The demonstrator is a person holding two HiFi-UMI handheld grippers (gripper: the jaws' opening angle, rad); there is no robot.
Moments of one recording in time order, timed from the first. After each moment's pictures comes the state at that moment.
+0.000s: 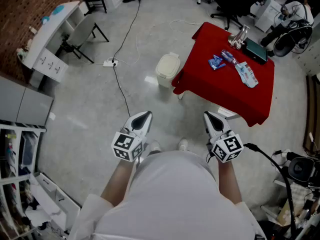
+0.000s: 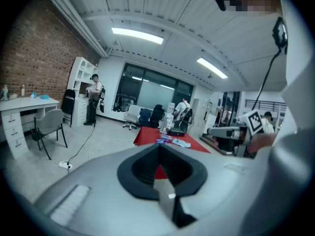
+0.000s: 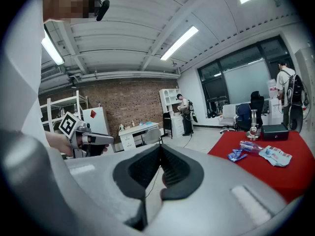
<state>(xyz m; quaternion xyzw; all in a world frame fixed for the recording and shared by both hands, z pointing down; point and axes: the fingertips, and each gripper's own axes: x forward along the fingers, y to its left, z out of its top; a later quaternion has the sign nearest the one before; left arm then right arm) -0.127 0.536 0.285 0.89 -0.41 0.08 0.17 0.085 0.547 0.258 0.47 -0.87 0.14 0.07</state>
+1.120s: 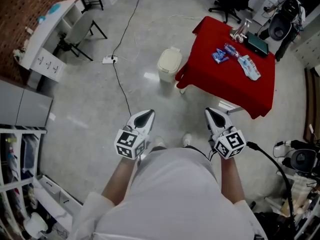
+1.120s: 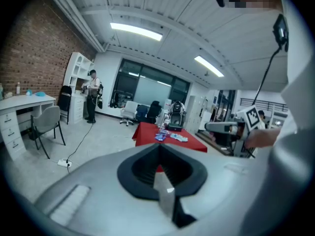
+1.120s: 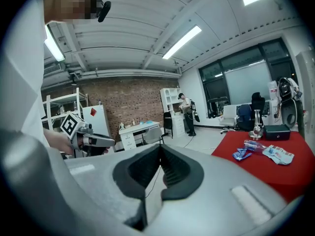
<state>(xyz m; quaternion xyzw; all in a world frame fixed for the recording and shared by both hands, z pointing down) -0.164 0.544 0.304 0.90 -0.39 0.10 0.18 0.039 0.554 0.266 0.47 -0.87 0.13 0.08</state>
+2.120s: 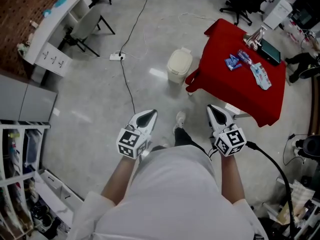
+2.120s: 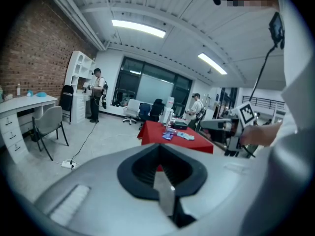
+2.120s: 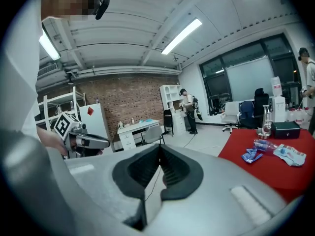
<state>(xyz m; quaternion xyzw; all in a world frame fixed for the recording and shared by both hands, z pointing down) -0.204 0.490 0.318 0.89 -0.40 0.12 0.19 -0.002 0.477 0.287 0.46 -0.87 0.14 0.08</state>
